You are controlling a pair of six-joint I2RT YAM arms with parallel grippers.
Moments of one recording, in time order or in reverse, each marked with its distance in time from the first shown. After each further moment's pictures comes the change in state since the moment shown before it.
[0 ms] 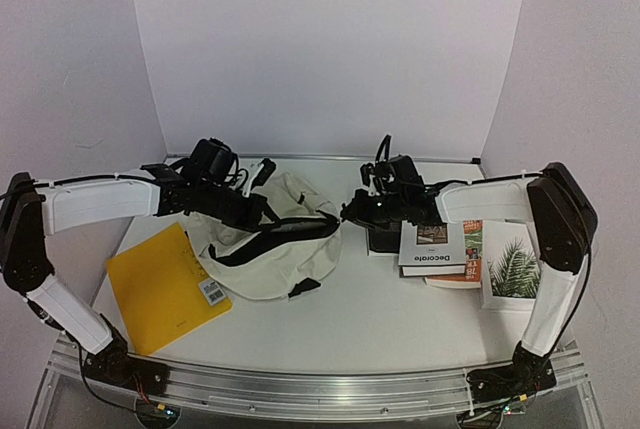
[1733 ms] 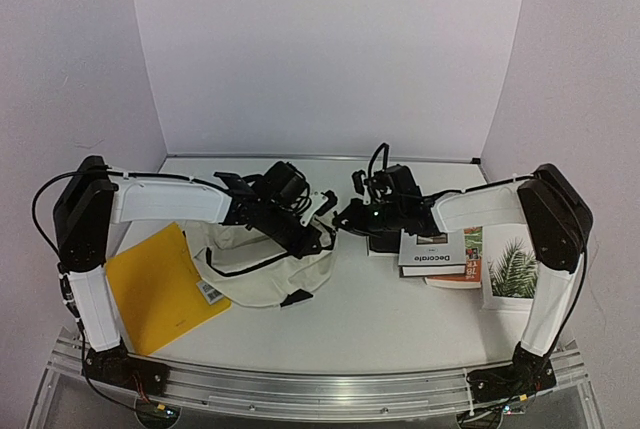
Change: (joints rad) left arm -0.229 0.333 0.254 -0.096 -0.206 0.189; right arm 0.017 0.030 -0.058 0.140 -0.096 -0.029
